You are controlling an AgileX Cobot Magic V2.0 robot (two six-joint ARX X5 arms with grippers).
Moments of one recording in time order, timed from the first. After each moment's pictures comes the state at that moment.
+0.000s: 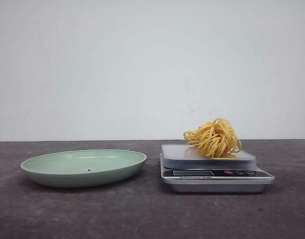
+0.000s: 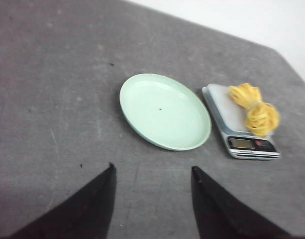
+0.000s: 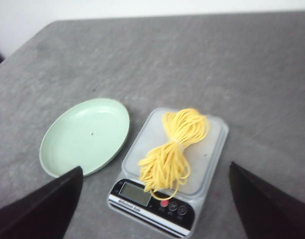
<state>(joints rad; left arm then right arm) -0.56 0.02 0.77 -1.17 -0.16 -0.48 0.19 0.71 0.80 -0.56 -0.42 0.18</state>
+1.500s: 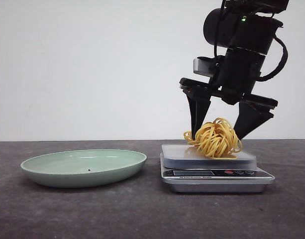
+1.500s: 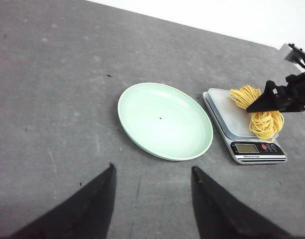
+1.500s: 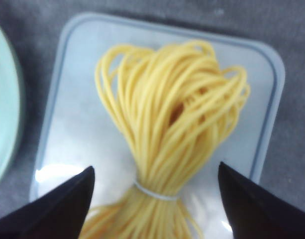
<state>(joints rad) -0.56 0.03 0.76 -1.10 -0.16 -0.41 0.44 1.72 1.22 -0.58 -0.13 0.33</state>
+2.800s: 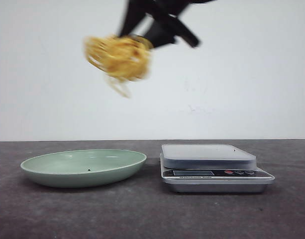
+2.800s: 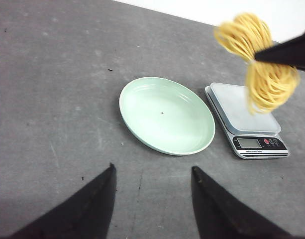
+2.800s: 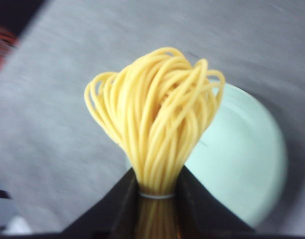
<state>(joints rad) -0.56 0.03 0.76 -1.12 -0.16 -0.41 0.78 1.54 1.26 -0.28 -0.24 0.45</state>
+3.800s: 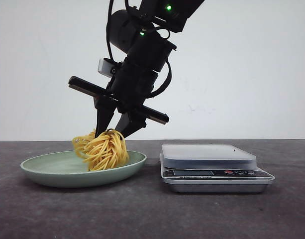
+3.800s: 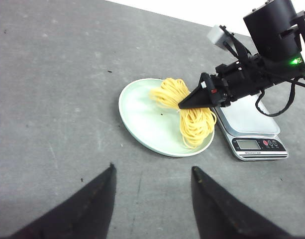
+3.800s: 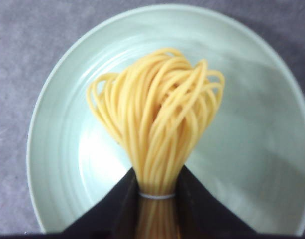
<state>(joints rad) -0.56 0.03 0.76 -1.11 -0.16 -0.41 0.76 2.04 1.55 -0.45 -0.19 0.47</state>
